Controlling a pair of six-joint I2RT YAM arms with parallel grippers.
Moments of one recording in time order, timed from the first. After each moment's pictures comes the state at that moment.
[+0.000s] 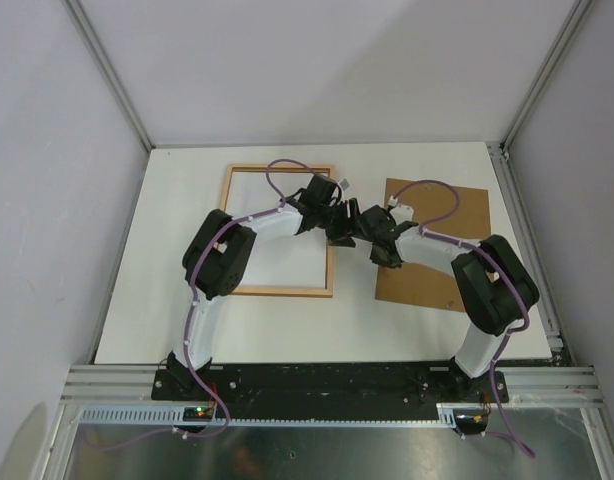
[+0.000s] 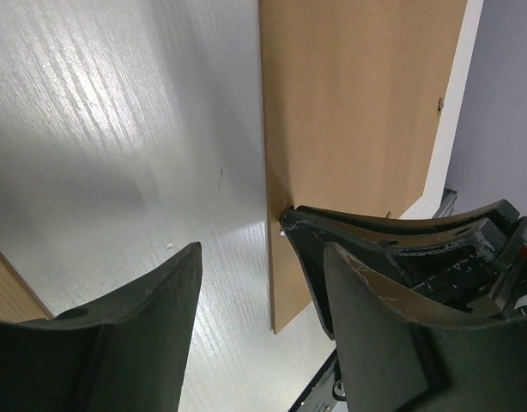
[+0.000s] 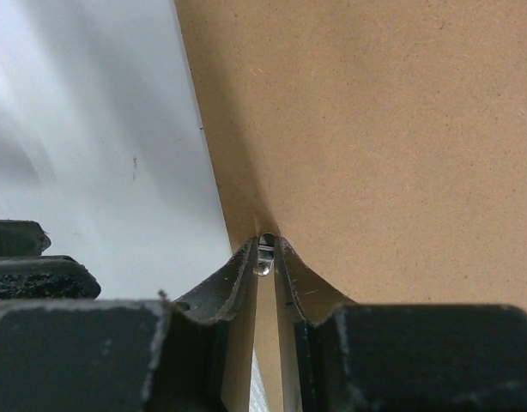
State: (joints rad) left arm -0.64 2.17 1.54 -0.17 0.51 -0.78; right arm 0.57 1.76 1.04 -0.45 0.45 0.81
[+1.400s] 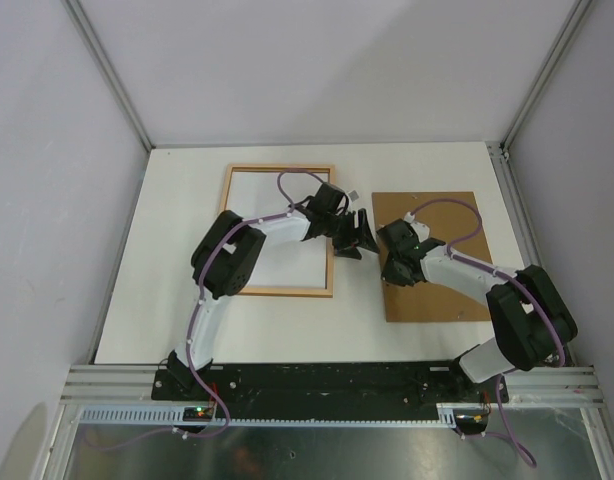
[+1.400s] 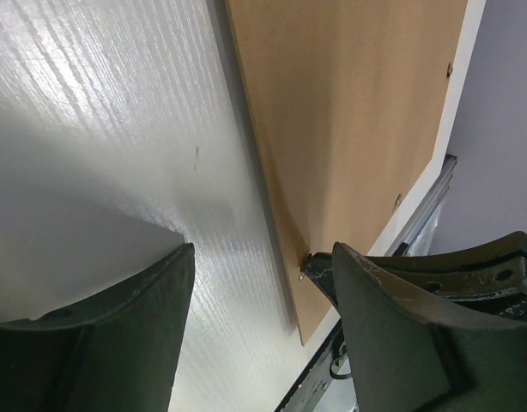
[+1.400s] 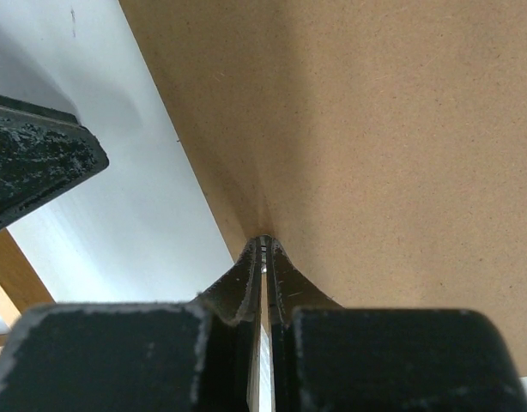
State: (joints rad) left arm -0.68 2.22 1.54 -0.16 0.58 -0.79; right arm 0.54 1.49 0.82 -0.46 0.25 0.84
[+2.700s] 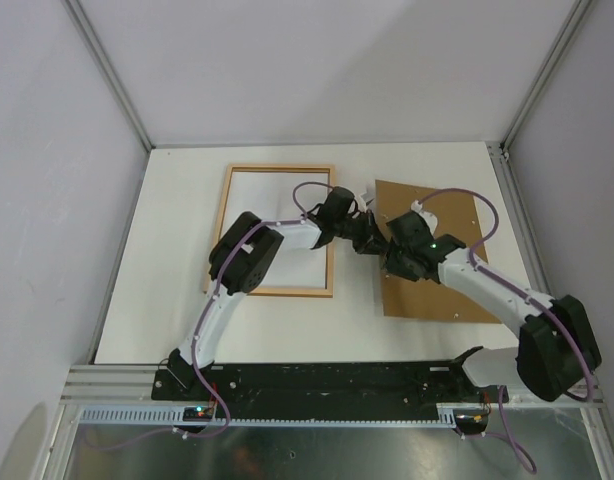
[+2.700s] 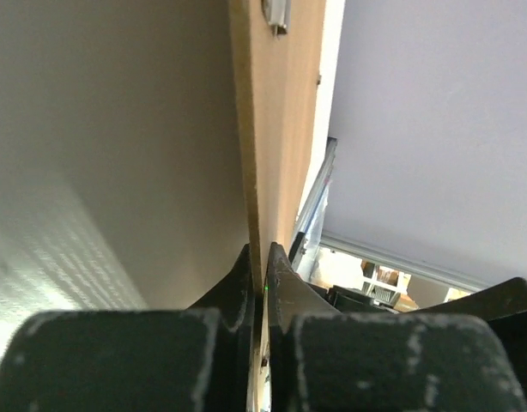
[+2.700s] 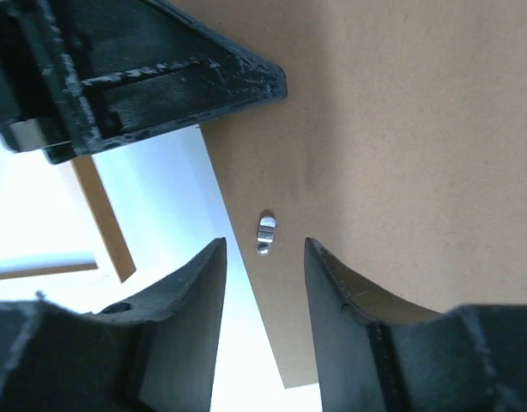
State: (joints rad) left arm -0.71 2.37 1.59 0.21 0.78 -1.11; right arm 0.54 1.34 0.87 -0.58 0.21 0.82
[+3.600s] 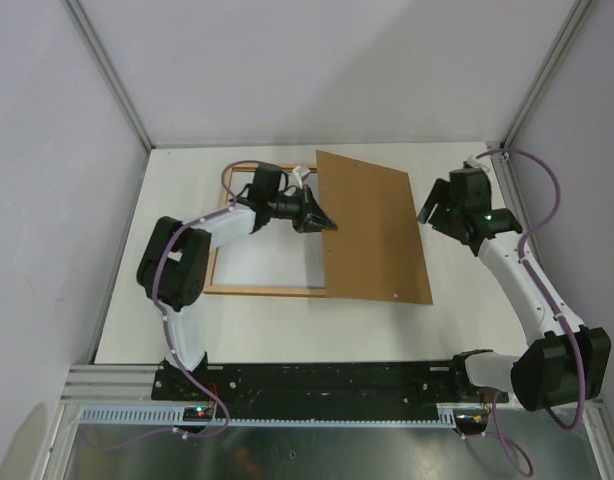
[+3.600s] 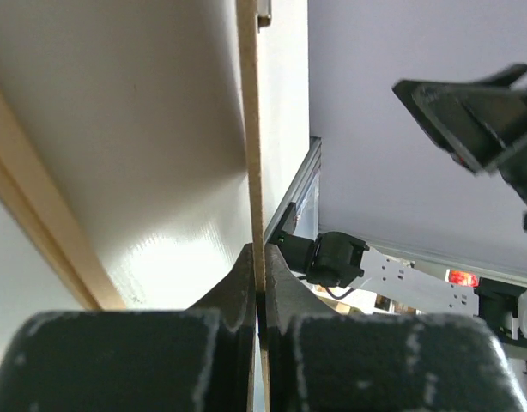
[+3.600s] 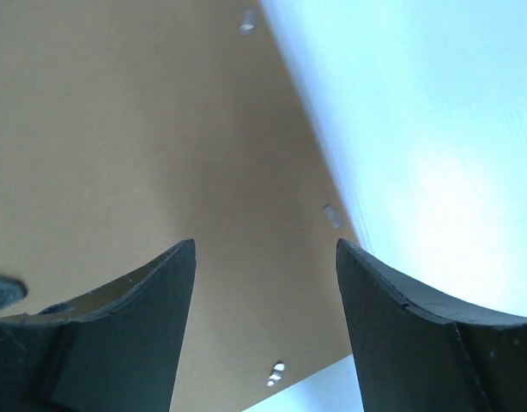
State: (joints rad) left arm -0.45 1.93 1.26 0.05 0.91 -0.92; right arm 0.24 1.24 1.12 -0.66 0.21 0.57
